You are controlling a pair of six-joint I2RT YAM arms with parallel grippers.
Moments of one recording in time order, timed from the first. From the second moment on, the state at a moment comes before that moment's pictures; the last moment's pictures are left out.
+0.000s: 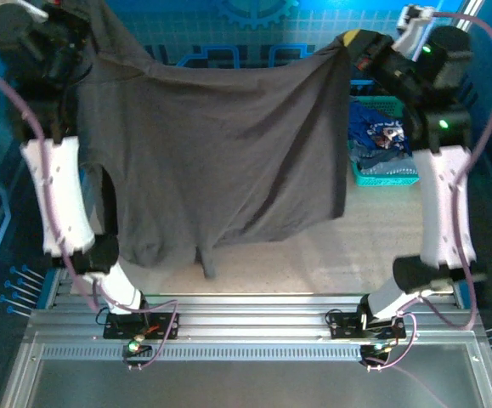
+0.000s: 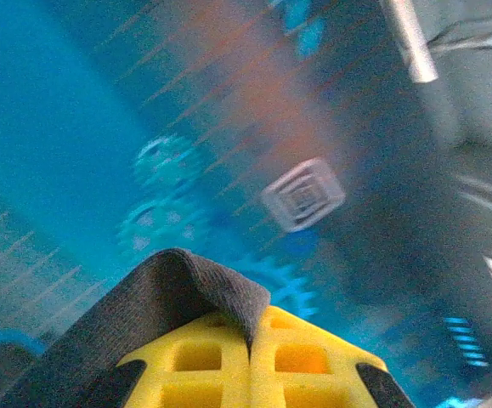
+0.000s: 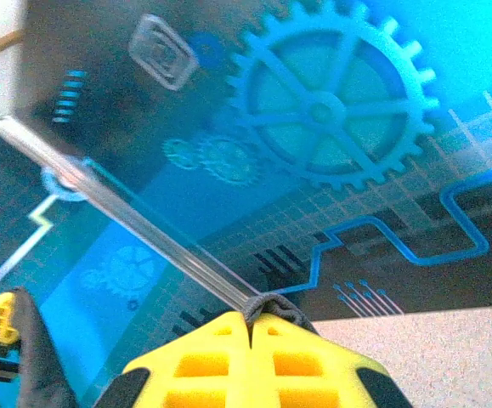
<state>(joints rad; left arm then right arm) 0.15 1.80 2.56 -0.57 0.14 -1.03 0.10 1.66 2.25 -0.59 -0.43 0.81</state>
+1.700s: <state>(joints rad) 0.19 1.27 0.95 -0.84 0.20 -1.15 0.46 1.73 1.34 -0.71 -0.23 0.76</state>
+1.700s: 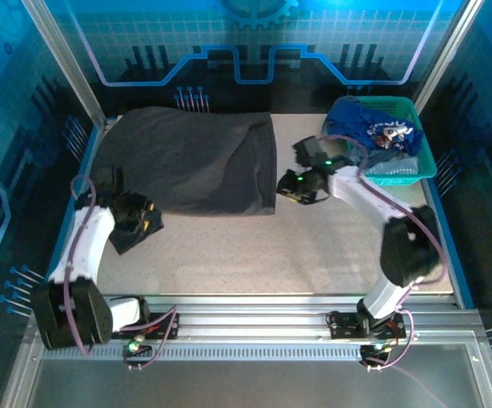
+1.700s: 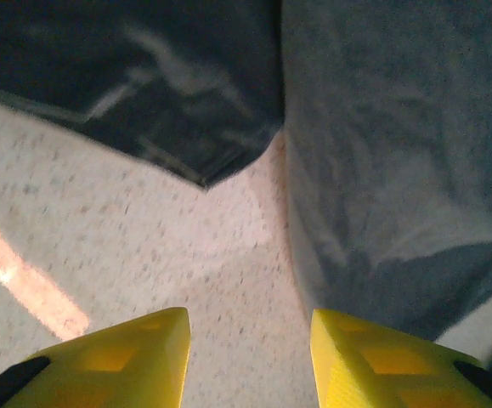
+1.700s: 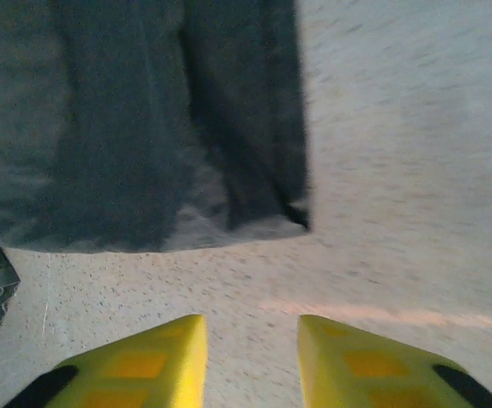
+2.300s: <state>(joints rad) 0.33 1.61 1.05 -0.79 0.14 -0.90 0.39 1.96 1.37 -0.64 -0.26 0.75</state>
